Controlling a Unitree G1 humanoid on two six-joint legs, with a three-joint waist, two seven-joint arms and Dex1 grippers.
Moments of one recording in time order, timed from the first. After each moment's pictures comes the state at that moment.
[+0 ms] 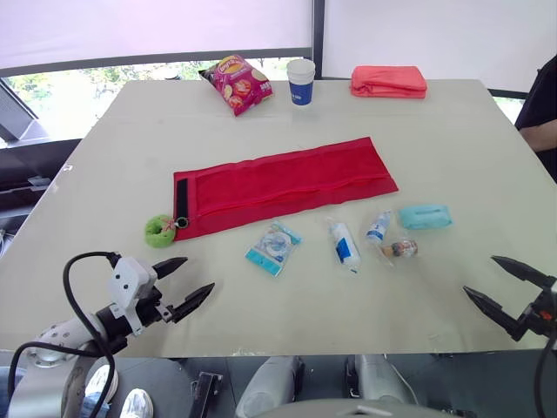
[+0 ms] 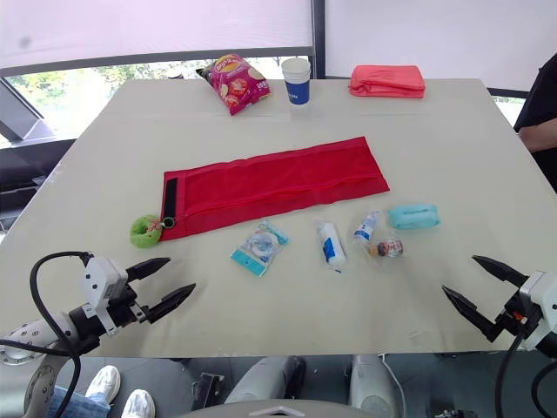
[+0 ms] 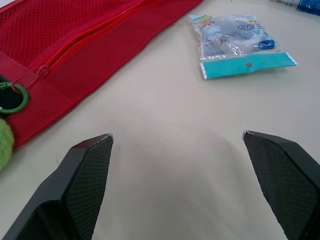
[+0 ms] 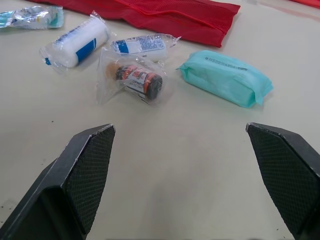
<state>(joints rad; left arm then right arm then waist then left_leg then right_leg) 0.36 0.67 0.38 -0.21 -0.44 0.14 -0.93 0.44 -0.65 -0.49 -0.17 0.54 -0.07 1.02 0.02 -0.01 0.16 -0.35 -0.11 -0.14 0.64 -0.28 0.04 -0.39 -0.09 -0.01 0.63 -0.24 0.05</state>
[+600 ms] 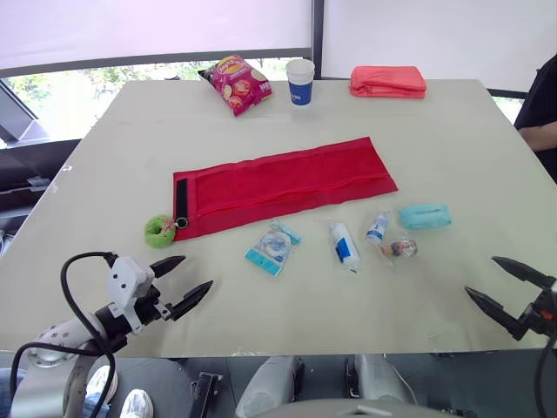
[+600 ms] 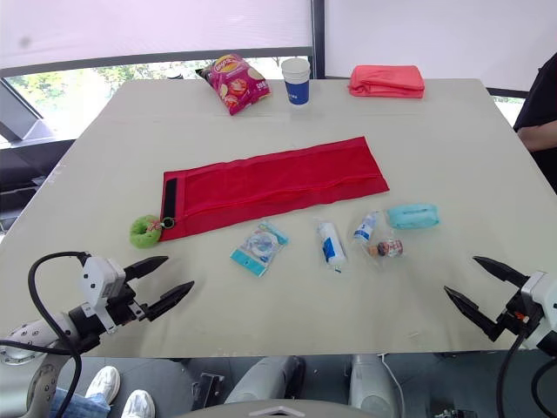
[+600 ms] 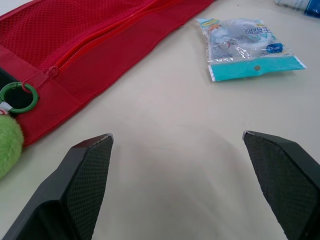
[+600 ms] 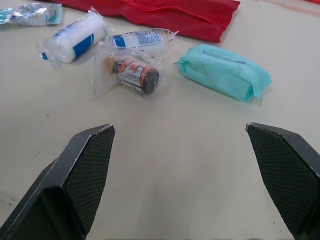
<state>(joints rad) 0.34 0.66 0.38 -0.17 -0.44 0.12 -0.94 0.39 -0.65 -0.49 -0.08 0.54 -0.09 1.08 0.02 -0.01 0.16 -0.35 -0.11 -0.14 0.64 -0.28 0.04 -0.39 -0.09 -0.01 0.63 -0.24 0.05</state>
